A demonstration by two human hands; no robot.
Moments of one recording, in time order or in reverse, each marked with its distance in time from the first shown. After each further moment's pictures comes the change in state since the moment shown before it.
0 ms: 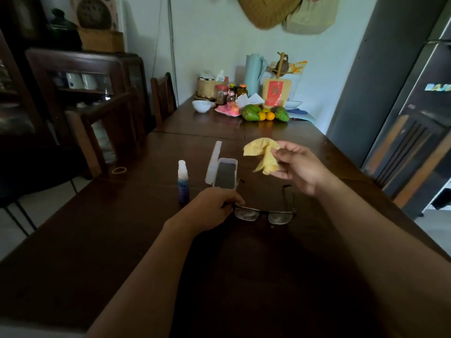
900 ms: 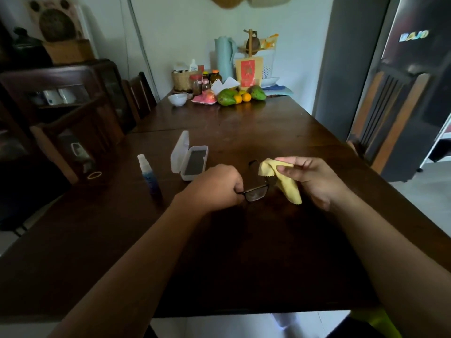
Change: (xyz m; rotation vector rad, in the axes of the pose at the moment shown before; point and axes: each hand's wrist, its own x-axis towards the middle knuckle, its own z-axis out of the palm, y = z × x) left_hand 0.032 0.113 0.026 0.375 -0.197 -0.030; right_hand -0.096 0.056 -0.084 0.074 0.122 -0.007
